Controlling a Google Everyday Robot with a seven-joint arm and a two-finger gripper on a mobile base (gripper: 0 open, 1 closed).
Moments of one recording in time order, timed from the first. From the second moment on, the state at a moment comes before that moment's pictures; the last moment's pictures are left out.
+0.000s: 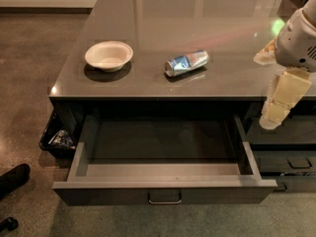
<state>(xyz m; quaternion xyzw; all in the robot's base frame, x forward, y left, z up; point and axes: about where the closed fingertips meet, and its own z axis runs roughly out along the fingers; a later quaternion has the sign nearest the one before) 0.453 -0.216 0.943 -0.60 0.78 0.06 0.14</state>
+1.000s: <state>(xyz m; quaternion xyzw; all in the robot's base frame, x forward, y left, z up) 0.456 -0.216 0.941 -0.60 0.78 0.07 0.14</state>
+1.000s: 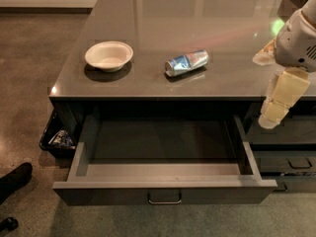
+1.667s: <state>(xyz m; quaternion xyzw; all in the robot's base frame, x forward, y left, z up) 0.456 -0.216 0.941 -0.60 0.78 0.07 0.14</state>
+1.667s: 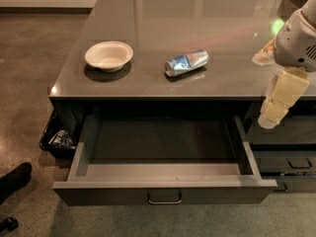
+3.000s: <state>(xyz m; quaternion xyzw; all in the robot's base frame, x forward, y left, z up) 0.446 -0.216 0.911 -0.59 0.79 0.09 0.13</state>
